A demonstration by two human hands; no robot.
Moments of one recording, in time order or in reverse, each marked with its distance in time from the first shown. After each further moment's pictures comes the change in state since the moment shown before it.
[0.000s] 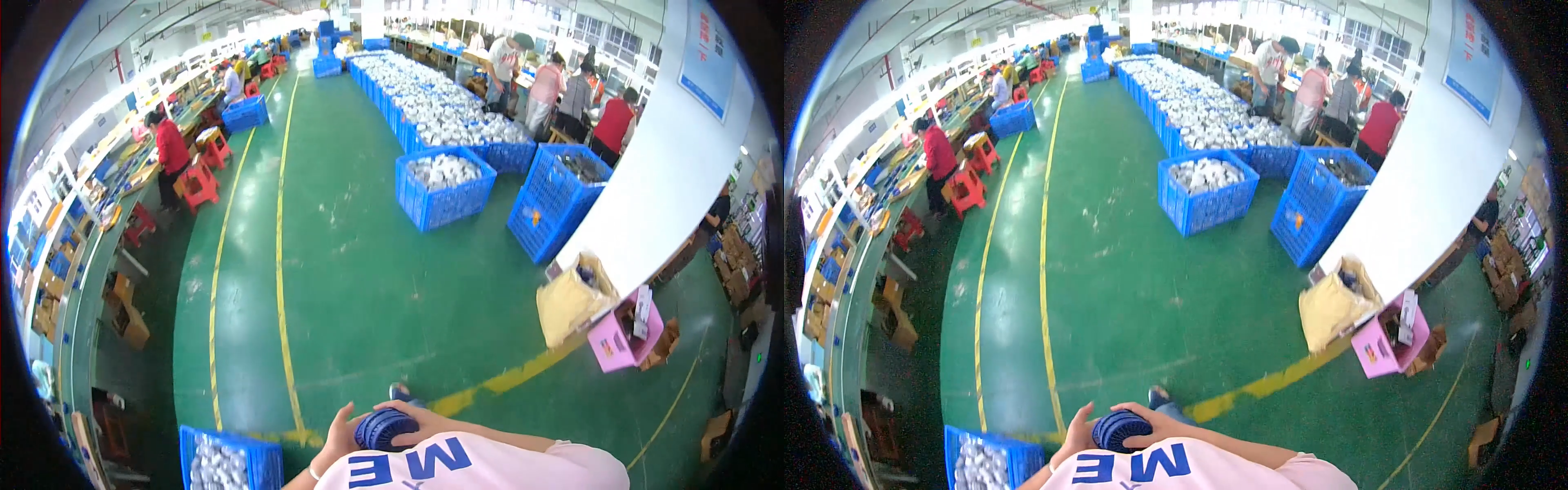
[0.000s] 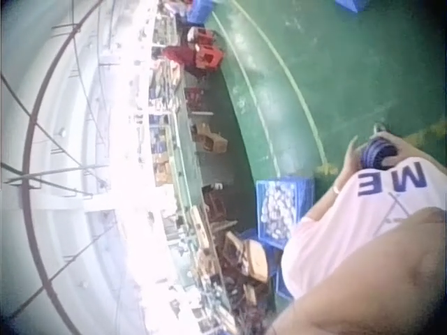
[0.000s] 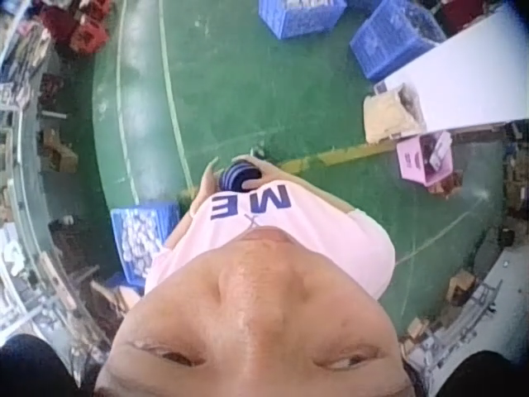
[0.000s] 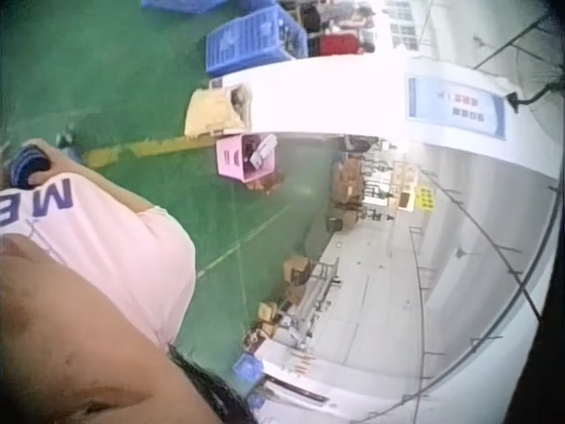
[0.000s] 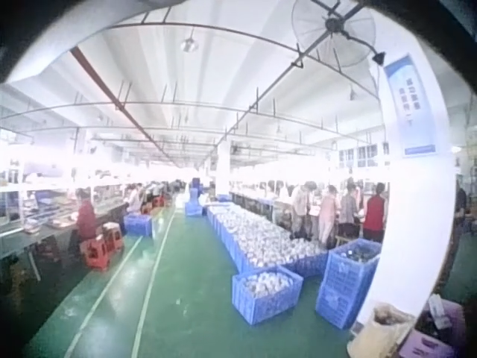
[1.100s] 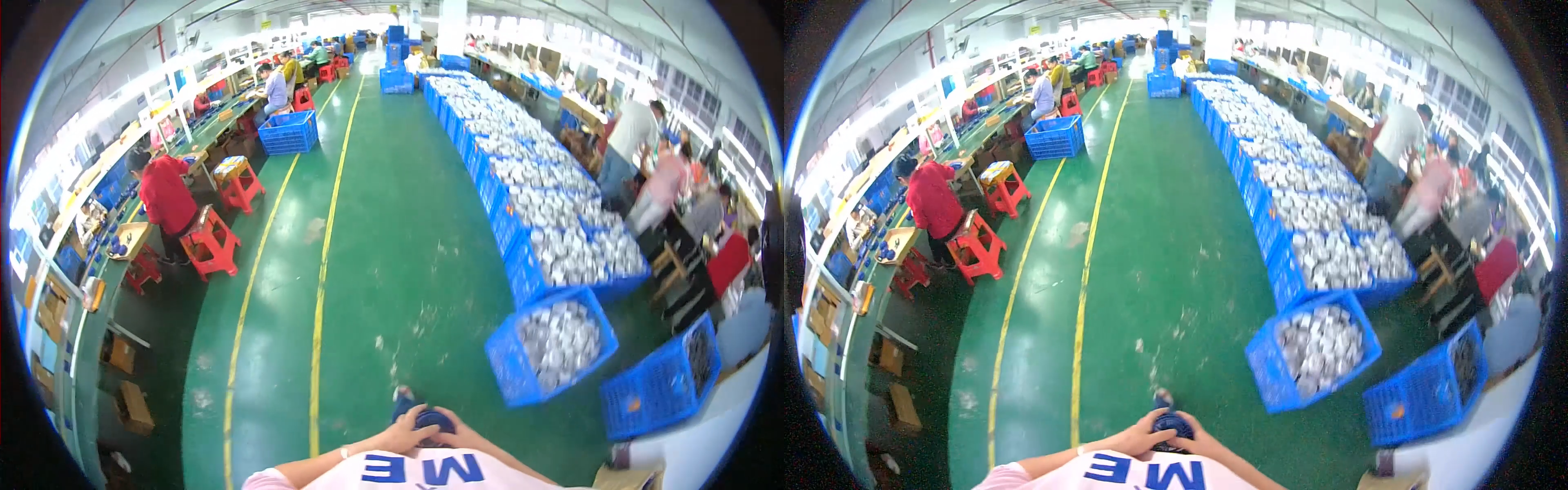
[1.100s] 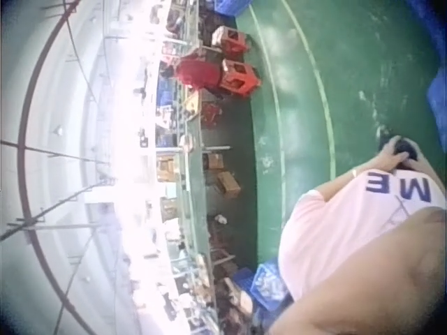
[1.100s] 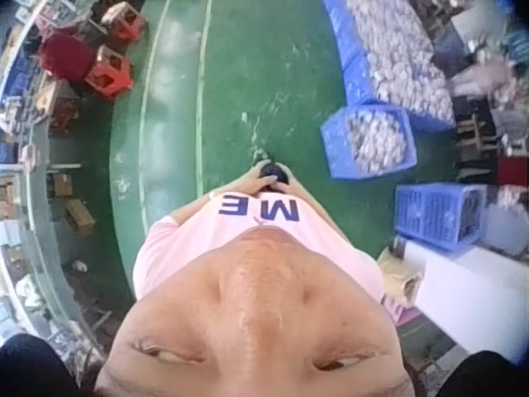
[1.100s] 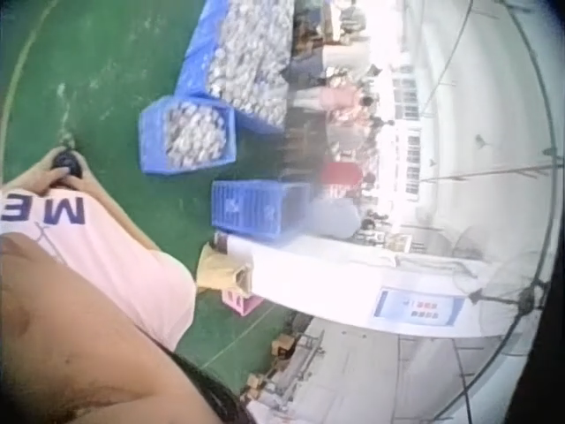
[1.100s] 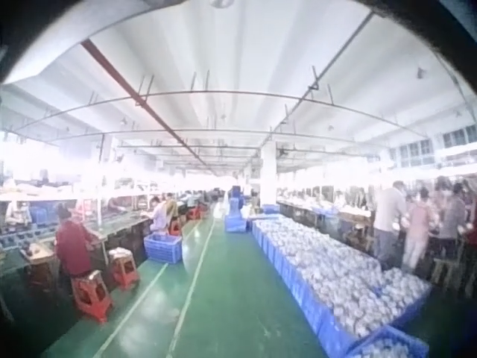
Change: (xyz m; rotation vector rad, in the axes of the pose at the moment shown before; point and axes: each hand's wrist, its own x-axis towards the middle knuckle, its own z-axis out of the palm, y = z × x) left_hand 0.443 0.851 0.120 1.221 0.131 0.369; right_hand 0.710 -0.191 -0.600 -0.061 0.364 0.186
